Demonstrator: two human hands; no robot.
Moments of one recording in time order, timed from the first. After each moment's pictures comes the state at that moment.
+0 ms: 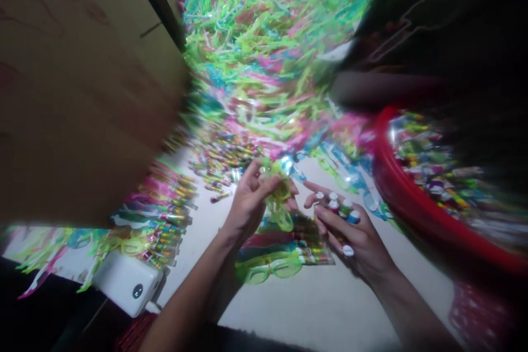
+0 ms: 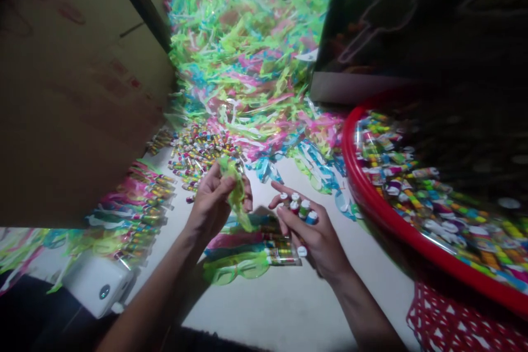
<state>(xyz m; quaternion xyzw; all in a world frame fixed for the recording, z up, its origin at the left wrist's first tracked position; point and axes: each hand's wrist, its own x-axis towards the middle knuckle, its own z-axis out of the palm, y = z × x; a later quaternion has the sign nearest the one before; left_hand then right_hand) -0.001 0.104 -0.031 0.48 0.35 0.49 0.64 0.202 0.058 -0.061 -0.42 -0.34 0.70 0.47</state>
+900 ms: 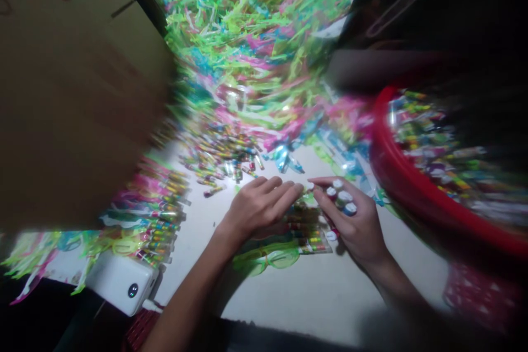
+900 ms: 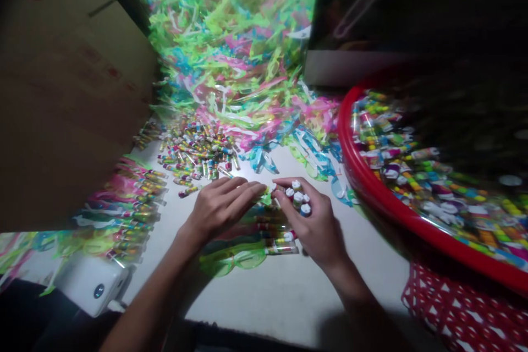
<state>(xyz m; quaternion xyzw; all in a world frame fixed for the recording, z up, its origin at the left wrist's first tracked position) -0.017 0.102 -0.039 0.93 0.26 0.24 -0.13 0.206 0.058 -0.067 -0.54 -0.56 0.39 0.49</state>
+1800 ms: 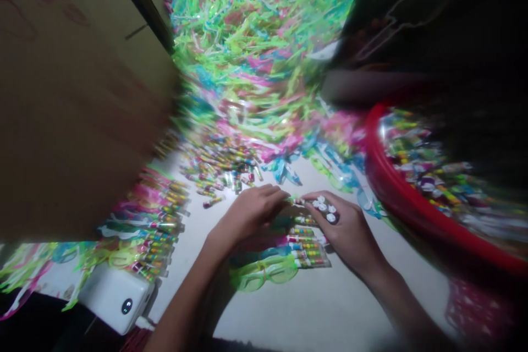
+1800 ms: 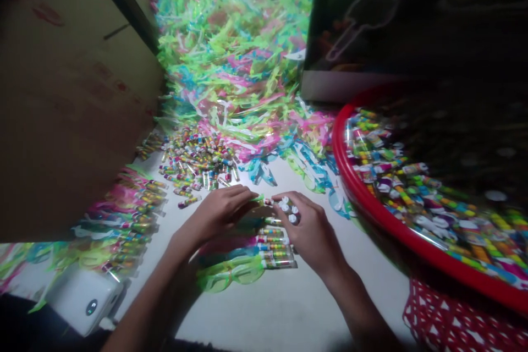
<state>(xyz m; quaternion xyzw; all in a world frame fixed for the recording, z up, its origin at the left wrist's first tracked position) -0.027 0.118 -0.050 0.92 0.34 0.15 0.12 0.214 0.070 -0.075 -0.56 -0.64 0.36 0.38</state>
